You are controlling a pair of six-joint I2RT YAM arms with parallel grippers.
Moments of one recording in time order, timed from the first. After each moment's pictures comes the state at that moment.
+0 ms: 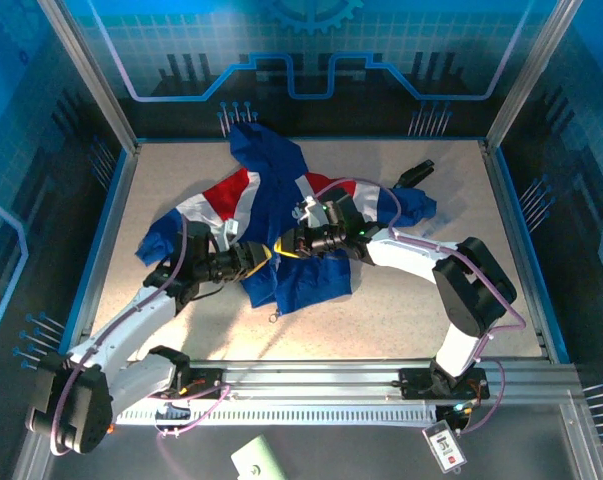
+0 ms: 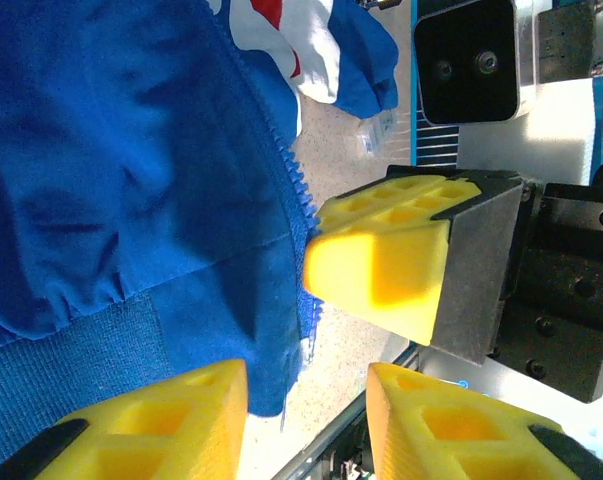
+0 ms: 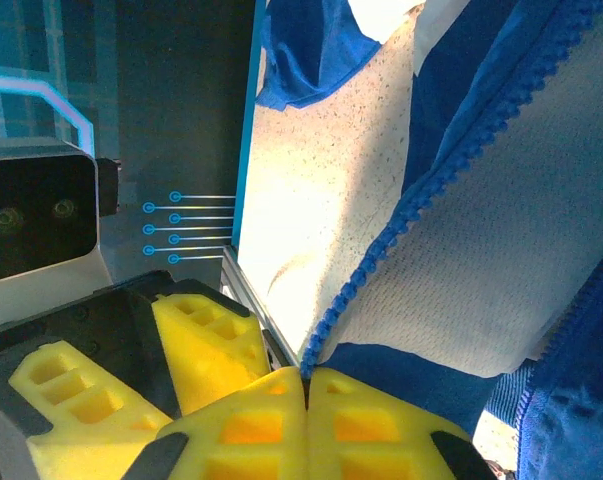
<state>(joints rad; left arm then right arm) -0.29 1.02 0.54 -0.09 0.64 -0.96 0.66 1.73 1.07 0.07 -0.73 0.94</state>
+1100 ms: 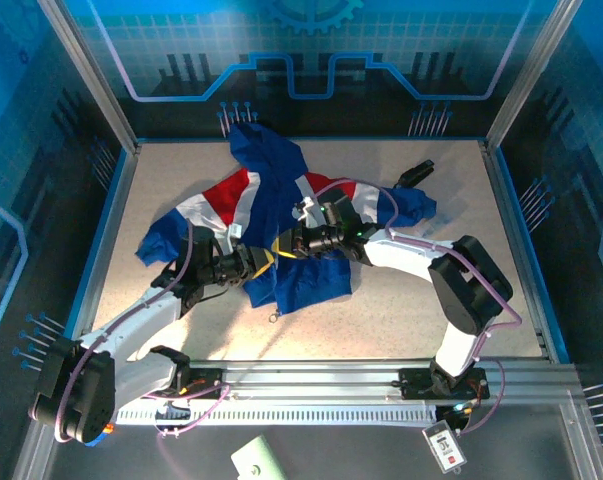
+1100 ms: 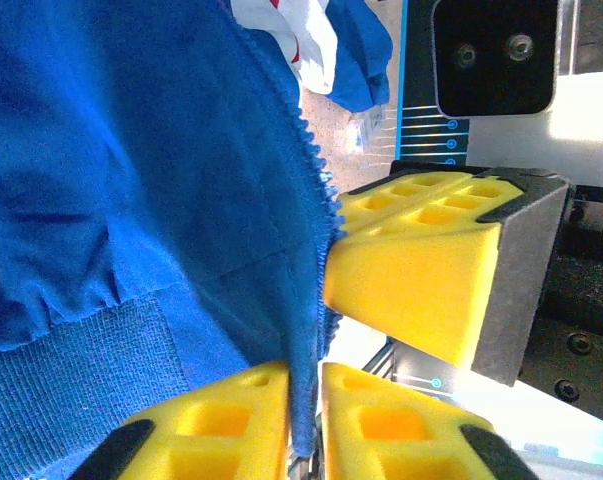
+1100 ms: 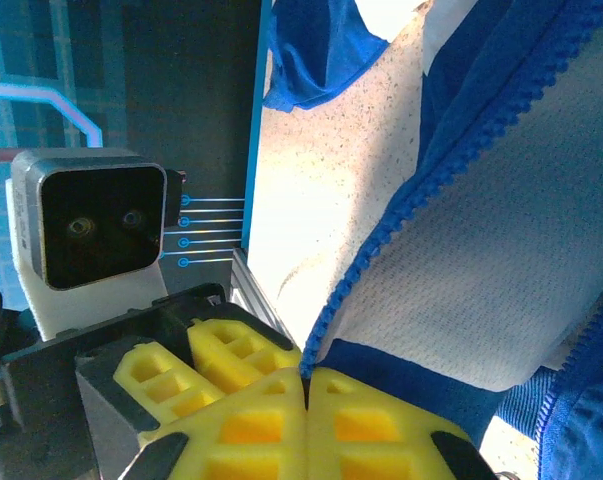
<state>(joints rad) -0.30 1.08 0.47 0.09 0.67 -1.05 0.67 1.76 1.07 0.11 -0.74 0.98</state>
